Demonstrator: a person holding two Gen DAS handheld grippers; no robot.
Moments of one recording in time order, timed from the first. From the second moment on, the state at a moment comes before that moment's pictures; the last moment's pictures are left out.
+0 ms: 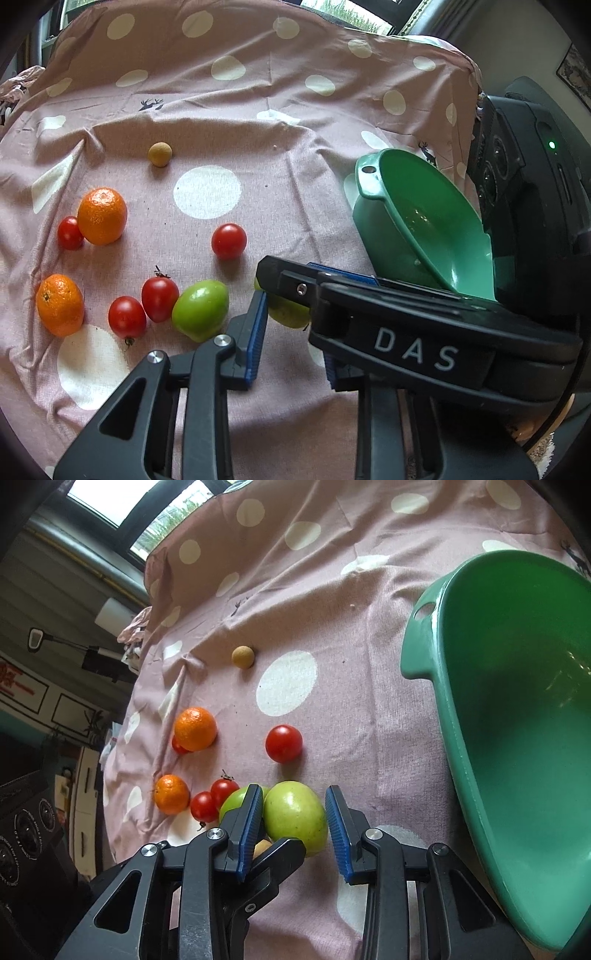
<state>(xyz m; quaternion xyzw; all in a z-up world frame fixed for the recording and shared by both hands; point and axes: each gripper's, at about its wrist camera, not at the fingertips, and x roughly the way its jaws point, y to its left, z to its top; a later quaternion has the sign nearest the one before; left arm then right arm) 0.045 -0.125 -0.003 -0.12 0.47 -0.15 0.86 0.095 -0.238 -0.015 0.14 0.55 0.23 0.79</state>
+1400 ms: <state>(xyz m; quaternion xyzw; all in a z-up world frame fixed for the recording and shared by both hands) 0.047 -0.235 0.069 -0.02 0.38 -0.25 0.89 0.067 -0.350 0.066 0.21 0.40 0.16 0.88</state>
